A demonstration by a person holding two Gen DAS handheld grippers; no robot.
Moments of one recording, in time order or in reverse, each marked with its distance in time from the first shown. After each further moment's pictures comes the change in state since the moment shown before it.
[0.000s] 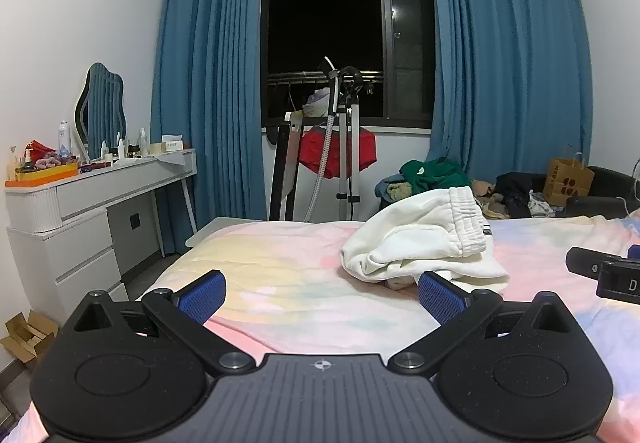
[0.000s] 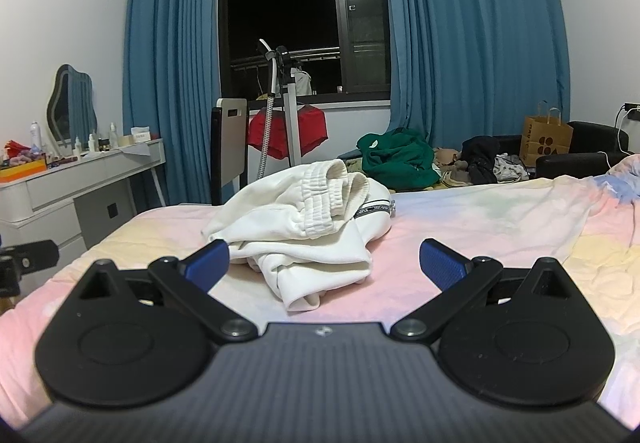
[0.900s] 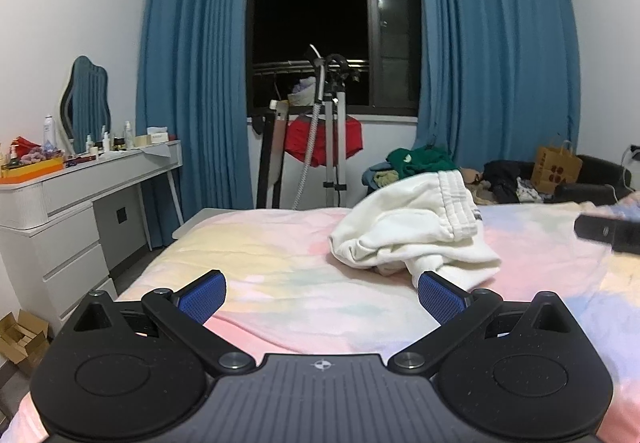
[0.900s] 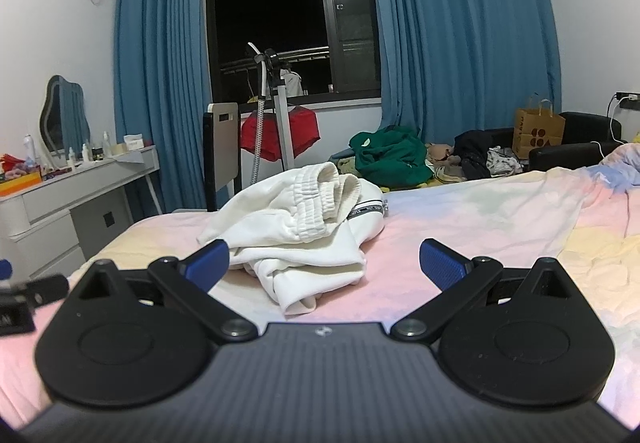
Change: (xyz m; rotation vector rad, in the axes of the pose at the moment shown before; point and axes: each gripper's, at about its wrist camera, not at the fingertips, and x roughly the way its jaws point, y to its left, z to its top) left arm 0.009 0.001 -0.012 0.022 0.039 -0.051; right arm -0.007 -0.006 0.009 0.045 0.008 -0.025
